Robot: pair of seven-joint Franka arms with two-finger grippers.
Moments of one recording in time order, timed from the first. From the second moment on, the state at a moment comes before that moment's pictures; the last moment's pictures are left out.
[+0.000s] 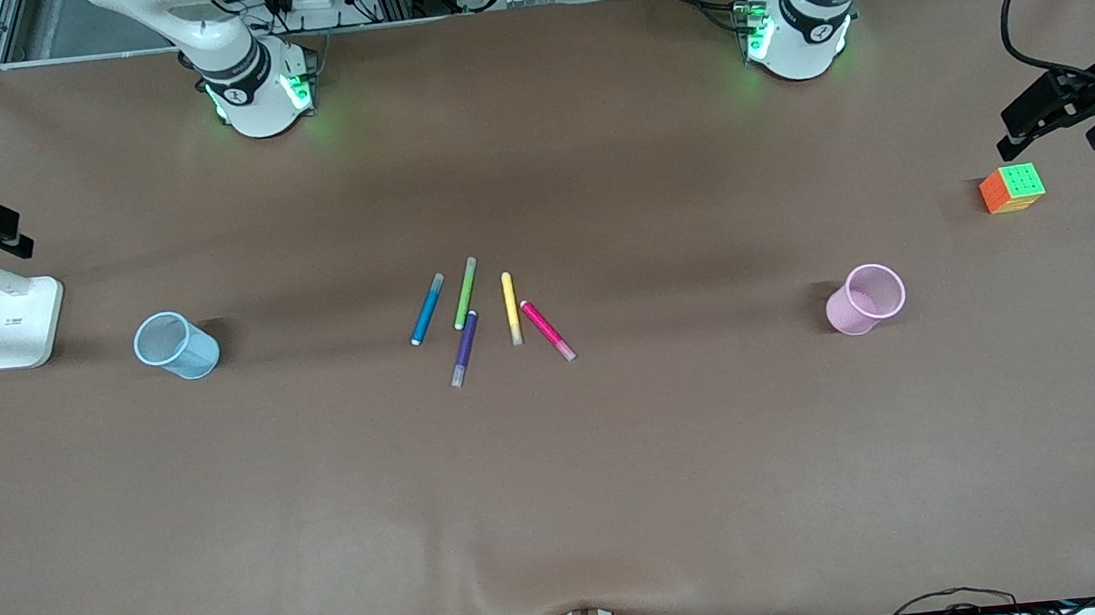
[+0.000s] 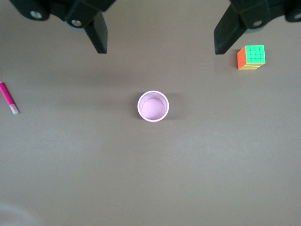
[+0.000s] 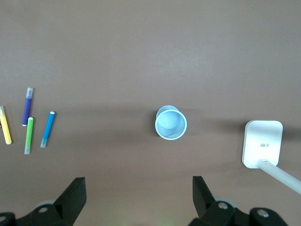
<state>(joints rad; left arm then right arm) 0.00 -0.10 -0.03 -1.66 -0.02 1.65 -0.06 -0.02 -0.01 -0.06 -1.55 0.00 1.50 -0.08</state>
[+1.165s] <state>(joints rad) 0.00 -0.04 -0.11 -1.68 -0.02 1.69 -0.22 -0.04 0.03 -0.05 -1.55 0.01 1.50 -0.08</state>
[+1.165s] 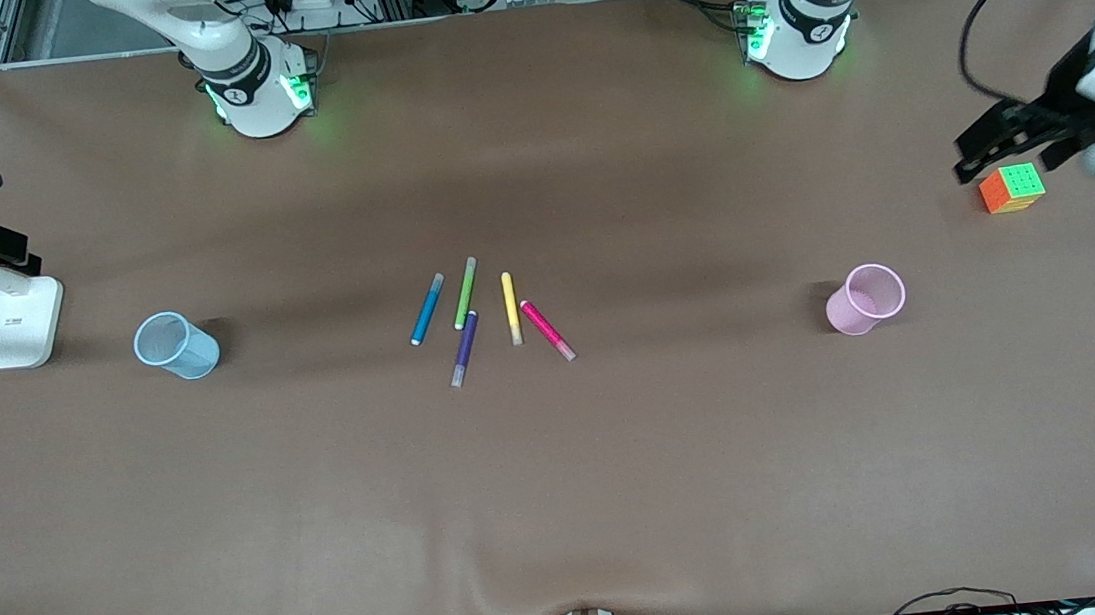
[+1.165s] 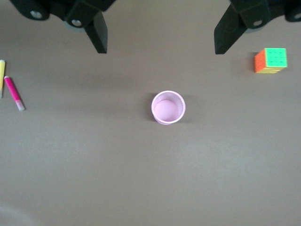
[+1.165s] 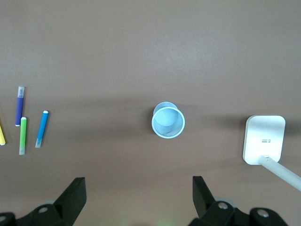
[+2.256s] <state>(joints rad) -0.19 0.35 -0.28 -1.65 -0.02 1.95 -0.91 -0.04 0.03 -0.05 -1.55 0.01 1.49 -0.08</state>
